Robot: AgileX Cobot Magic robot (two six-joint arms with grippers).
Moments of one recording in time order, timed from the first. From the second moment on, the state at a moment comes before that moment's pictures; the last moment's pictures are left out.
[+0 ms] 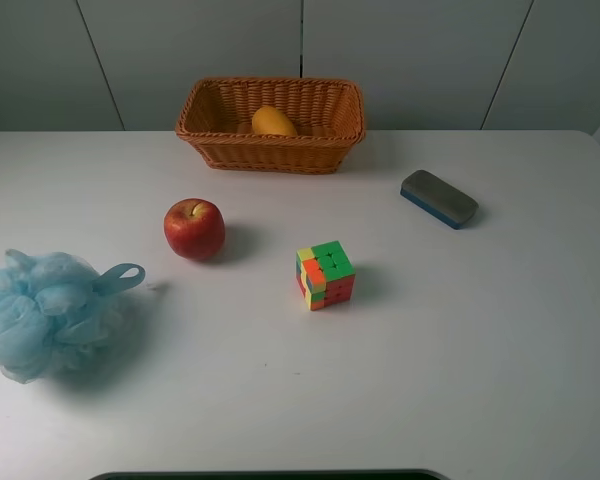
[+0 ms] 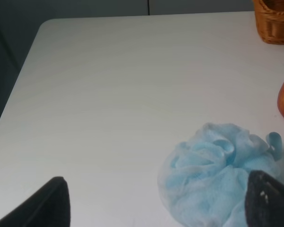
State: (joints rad) left arm -0.02 0.00 -0.51 0.09 1.09 -0.07; right arm -0.05 1.04 -1.73 -0.07 1.22 -0.29
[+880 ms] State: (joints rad) left arm -0.02 0.00 -0.51 0.09 1.09 -0.07; right arm -0.05 0.00 -0.63 0.07 1.17 -0.17
